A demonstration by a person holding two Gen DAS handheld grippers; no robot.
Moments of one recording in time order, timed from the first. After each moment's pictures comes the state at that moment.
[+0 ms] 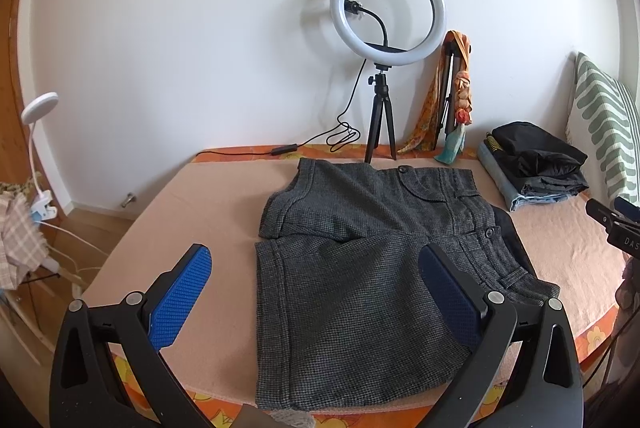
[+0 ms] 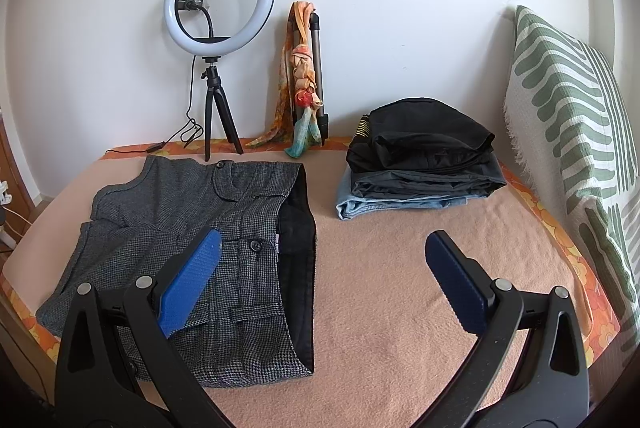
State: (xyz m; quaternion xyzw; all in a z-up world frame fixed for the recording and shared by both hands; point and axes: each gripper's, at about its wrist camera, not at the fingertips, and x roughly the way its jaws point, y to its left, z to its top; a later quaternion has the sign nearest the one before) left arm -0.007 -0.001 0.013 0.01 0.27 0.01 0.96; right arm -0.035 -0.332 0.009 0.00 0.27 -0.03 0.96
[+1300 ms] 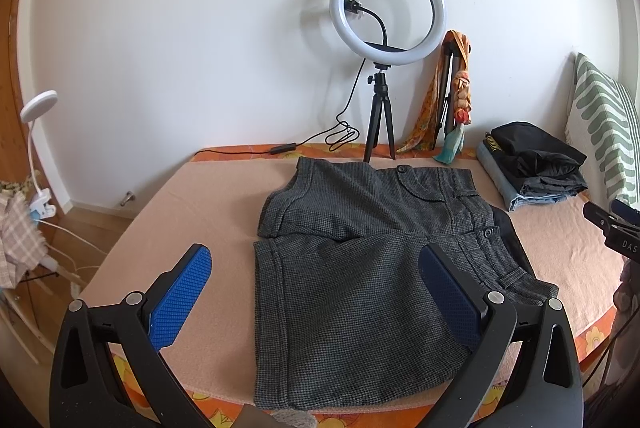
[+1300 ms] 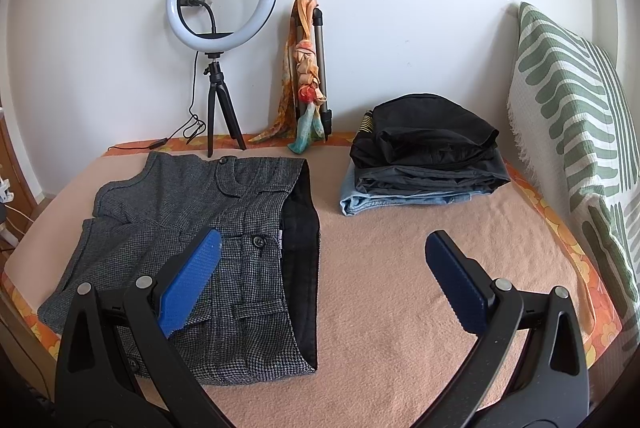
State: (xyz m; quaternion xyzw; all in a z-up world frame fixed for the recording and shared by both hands) left arm -0.006 -0.004 0.012 0.01 0.27 0.01 0.96; right arm -0.035 -0.328 0.006 0.00 0.27 -0.02 0.96
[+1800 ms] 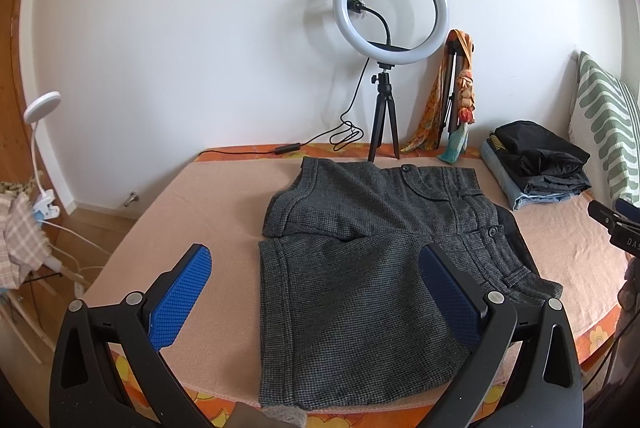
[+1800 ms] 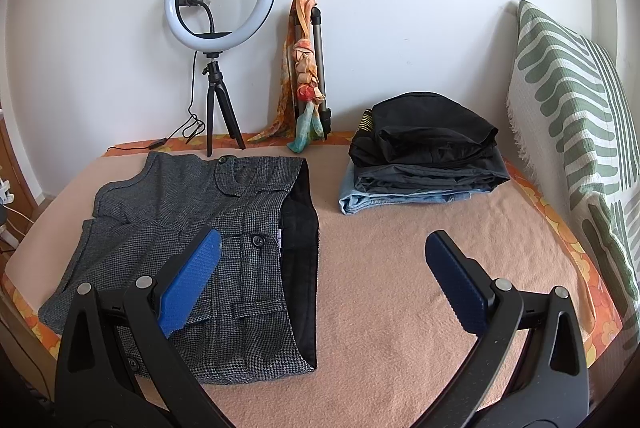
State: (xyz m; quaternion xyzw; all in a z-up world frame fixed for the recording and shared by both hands) left arm -0.007 -0.001 0.011 0.01 0.27 0.01 0.96; right arm -0.035 -0.328 0.004 0.01 0.28 -0.02 0.96
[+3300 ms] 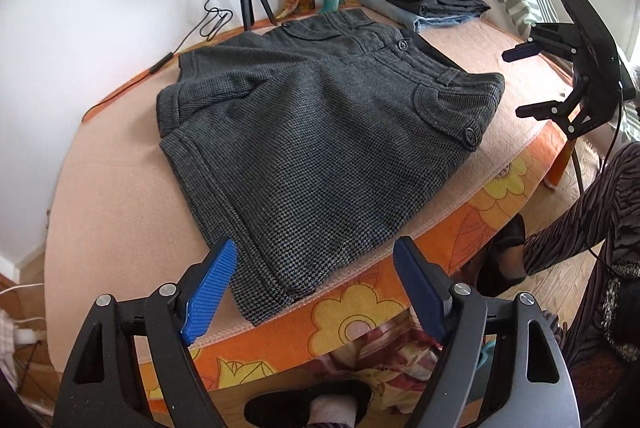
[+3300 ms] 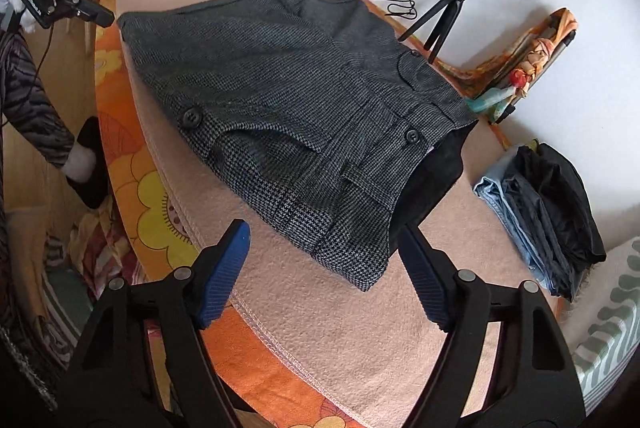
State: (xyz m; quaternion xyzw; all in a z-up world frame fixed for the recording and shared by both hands) left arm -0.023 0.011 -0.080 0.16 0.43 -0.22 0.86; right arm -0.067 -0.256 -0.085 -0.35 0.40 0.27 0.81
